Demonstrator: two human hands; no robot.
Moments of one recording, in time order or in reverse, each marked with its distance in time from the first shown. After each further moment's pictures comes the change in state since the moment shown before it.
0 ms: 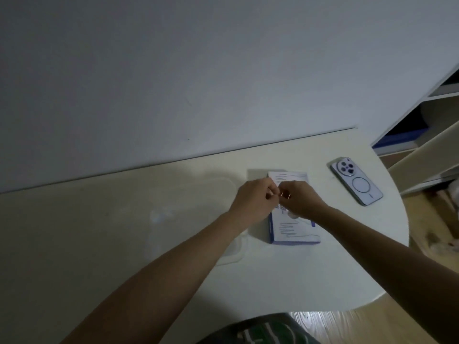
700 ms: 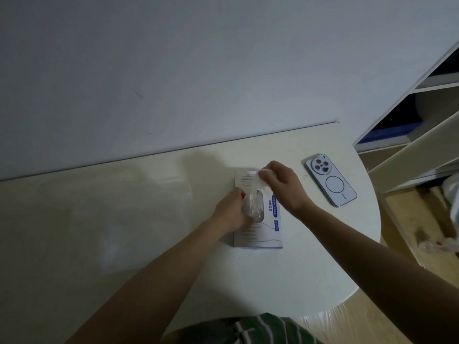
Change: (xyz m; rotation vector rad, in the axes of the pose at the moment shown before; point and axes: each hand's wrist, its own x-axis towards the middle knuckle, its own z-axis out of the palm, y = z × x) left_hand 0.042 -0.010 0.084 0.016 -0.163 -0.310; right_hand 0.007 0.058 -0.027 0.706 0.170 -0.145
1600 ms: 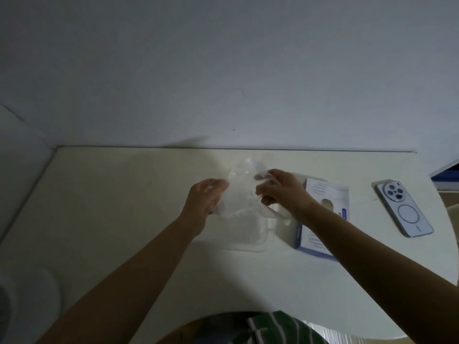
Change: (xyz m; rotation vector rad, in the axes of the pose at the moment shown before) left_hand -0.124 -0.127 -0.122 -0.963 0.474 -0.096; right_hand -0.014 -0.099 0.129 0.230 -0.395 0.164
